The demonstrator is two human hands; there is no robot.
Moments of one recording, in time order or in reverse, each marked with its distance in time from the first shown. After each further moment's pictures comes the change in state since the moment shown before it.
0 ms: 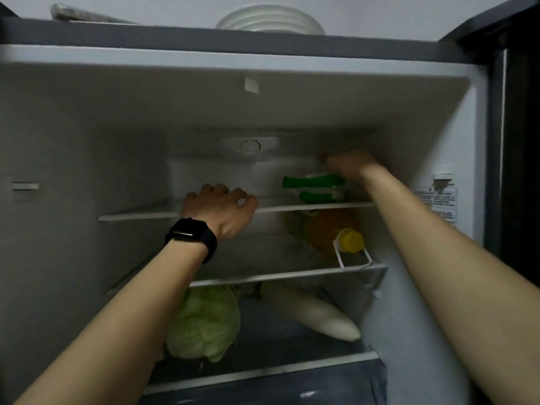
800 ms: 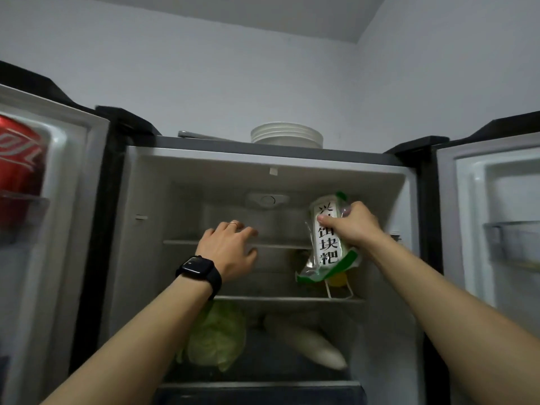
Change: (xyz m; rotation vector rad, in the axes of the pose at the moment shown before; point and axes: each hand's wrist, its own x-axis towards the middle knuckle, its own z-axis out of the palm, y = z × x) left_hand -0.113 0.005 -0.061 -0.024 0.237 0.072; right_hand -0.130 -0.017 -0.042 0.102 0.128 -0.083
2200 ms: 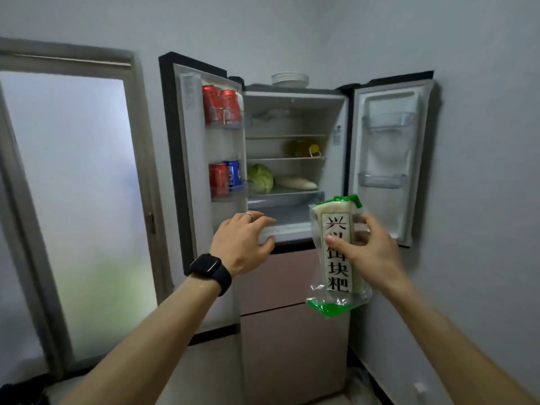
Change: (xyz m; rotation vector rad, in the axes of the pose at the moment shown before) left_hand -0.648 -0.087 -0.347 -0.339 -0.159 0.223; right_hand -0.811 -0.177 -0.108 0.115 0.026 0.042
